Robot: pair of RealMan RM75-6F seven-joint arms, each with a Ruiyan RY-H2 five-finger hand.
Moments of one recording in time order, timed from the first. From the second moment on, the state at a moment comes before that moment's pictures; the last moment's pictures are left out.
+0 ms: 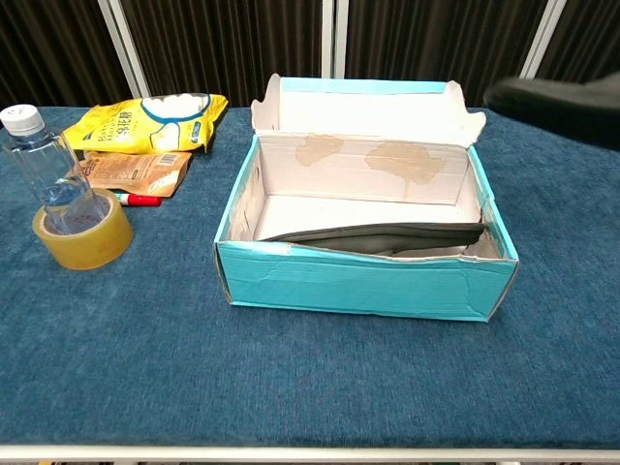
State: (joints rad) left arm -0.13 -1.17 -0.04 -1.59 1.47 1.43 -0.02; right arm 0.58 -1.23 0.01 -1.23 -1.44 1.11 -0.08
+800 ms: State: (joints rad) left arm -0.12 -1.18 -0.04 -1.58 1.47 1.43 -0.03; right arm 0.71 -1.54 0.10 -0.96 -1.34 0.91 -0.34
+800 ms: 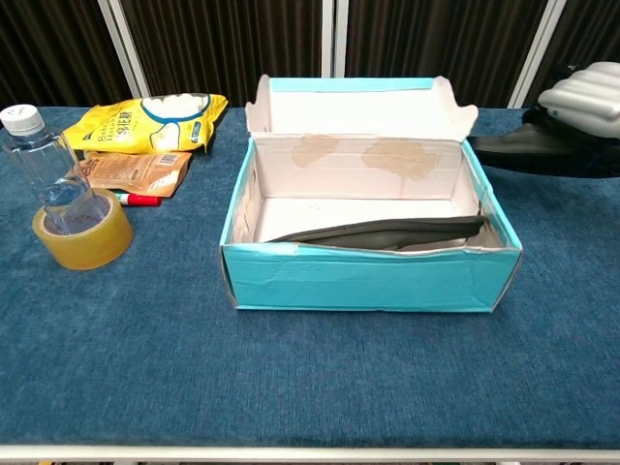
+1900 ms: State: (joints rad) left arm -0.11 -1.17 -0.04 -1.59 1.47 1.44 -0.02; right arm 0.74 -1.20 0.14 -1.57 -1.49 0.79 0.10
